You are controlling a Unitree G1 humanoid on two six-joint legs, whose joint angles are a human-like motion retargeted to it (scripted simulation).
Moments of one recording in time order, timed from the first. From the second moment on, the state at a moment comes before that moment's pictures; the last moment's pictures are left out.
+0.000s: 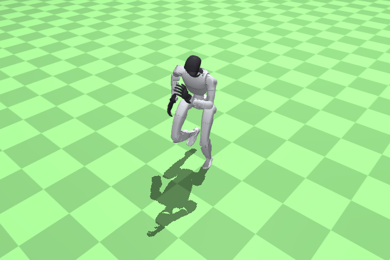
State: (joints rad) left arm -1.11 0.37 -0.45 -0.15 0.18 -0.23 0.44; right arm 0.13 -0.41 0.40 -0.06 0.32 -0.33 -0.33; waist 0.05 -0.18 0.50; left_leg -0.47 -0.01 0.06 0.78 -0.67 0.24; right_leg -0.67 -0.16 -0.10 1.75 -0.62 -0.14
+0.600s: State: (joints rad) left arm -0.15 0.40 0.00 -0.51 -0.03 -0.31 0.37; right arm -0.29 -0.35 0.31 -0.51 0.48 -0.34 -0.18; waist -0.03 -0.01 0.29; left_leg -0.55 0.08 0.25 1.26 -0.62 0.17; right_leg -0.29 -0.28 -0.20 0.47 -0.42 0.03
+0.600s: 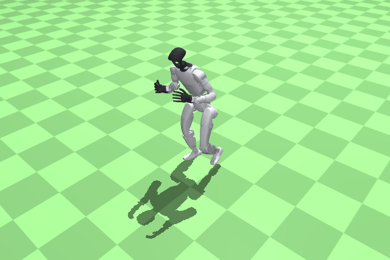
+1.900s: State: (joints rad) left arm 0.22 0.55 -0.17 -0.17 -0.13 -0.27 0.22; right arm -0.73 -0.16 0.12 -0.67 0.24 -0.38 -0.40; waist 0.14 -0.07 0.24; left_leg -0.25 0.00 0.12 0.54 -0.63 0.19; right_leg -0.28 -0.24 -0.14 1.27 -0.55 -0.04
